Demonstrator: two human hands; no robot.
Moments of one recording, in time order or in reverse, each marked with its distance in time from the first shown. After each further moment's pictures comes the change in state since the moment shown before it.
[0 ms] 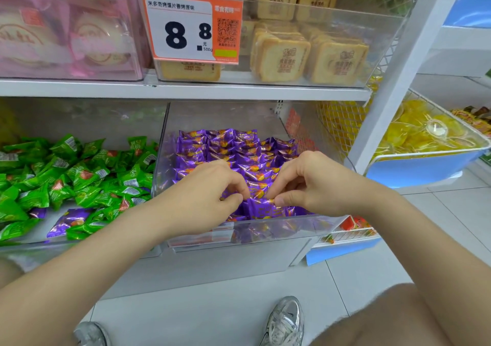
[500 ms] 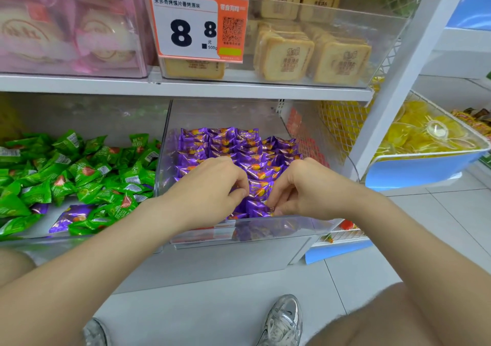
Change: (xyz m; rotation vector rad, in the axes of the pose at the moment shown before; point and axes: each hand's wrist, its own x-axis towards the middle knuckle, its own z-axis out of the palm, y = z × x) left_hand 0.012 -0.007 0.010 0.109 0.060 0.006; right_hand 0.004 -0.003 0.011 -0.172 -0.091 0.018
